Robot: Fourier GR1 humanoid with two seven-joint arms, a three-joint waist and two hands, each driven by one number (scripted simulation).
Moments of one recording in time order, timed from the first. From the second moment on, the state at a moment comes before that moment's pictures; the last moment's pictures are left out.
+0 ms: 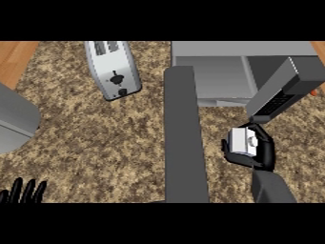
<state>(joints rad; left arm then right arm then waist) 0.67 0.04 -0.06 -2.01 0.26 -0.32 -0.45 -0.34 -0.03 -0.31 -0.62 0.05 -0.17 -1.03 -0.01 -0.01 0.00</state>
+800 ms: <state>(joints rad) 0.71 0.03 -0.05 -2.03 0.28 -0.34 -0.47 0.09 -0.01 -0.01 -1.40 -0.09 -0.04 -0.66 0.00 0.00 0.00</state>
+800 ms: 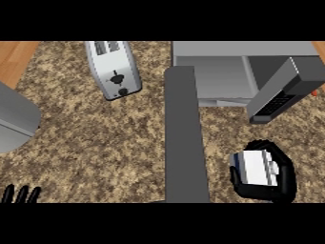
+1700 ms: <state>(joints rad) 0.68 0.06 0.03 -1.96 0.32 -0.38 -0.48 -0.24 0.00 0.12 -1.19 -0.04 -0.38 -0.52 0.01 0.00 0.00</state>
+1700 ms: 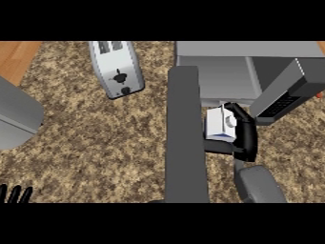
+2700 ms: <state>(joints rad) 0.66 0.06 0.05 -1.95 0.33 -0.42 -0.46 -0.78 -0.10 -0.13 -0.31 -0.06 -0.49 -0.74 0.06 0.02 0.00</state>
